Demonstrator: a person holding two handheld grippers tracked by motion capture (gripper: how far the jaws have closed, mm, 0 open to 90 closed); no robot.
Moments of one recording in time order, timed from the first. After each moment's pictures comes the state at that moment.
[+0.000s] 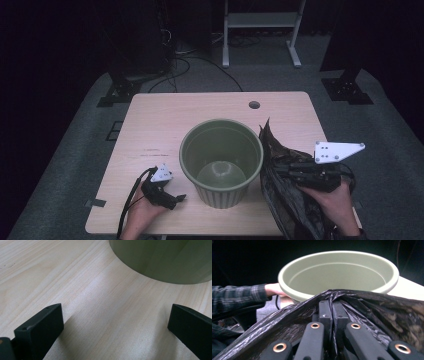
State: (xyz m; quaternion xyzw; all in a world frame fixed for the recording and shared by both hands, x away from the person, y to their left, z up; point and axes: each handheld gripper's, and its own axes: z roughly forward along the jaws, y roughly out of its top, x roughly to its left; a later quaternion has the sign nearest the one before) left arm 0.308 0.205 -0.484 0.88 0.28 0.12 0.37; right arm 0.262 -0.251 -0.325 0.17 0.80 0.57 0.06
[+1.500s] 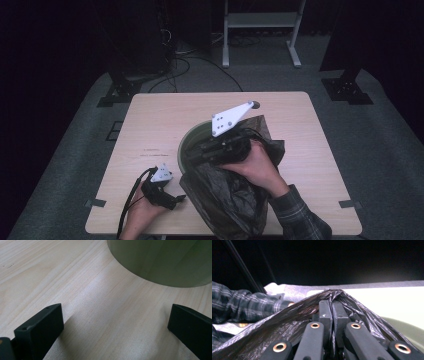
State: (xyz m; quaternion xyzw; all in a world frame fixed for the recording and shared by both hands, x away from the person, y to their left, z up) left arm 0.308 0.205 -0.484 0.88 0.27 0.12 0.37; right arm 0.313 -0.059 -0.263 0.02 0.85 0.52 -0.04
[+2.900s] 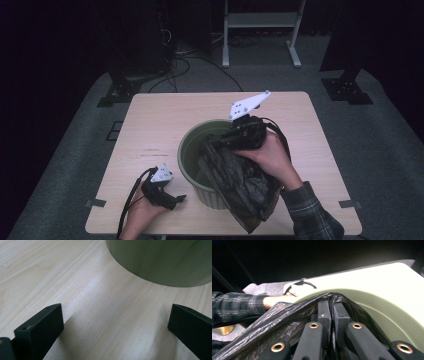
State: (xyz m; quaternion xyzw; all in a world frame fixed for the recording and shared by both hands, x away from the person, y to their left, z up) left arm 0.308 0.204 -0.484 0.88 0.27 0.12 0.37; right arm 0.344 -0.103 -0.269 0.12 0.86 0.49 0.01
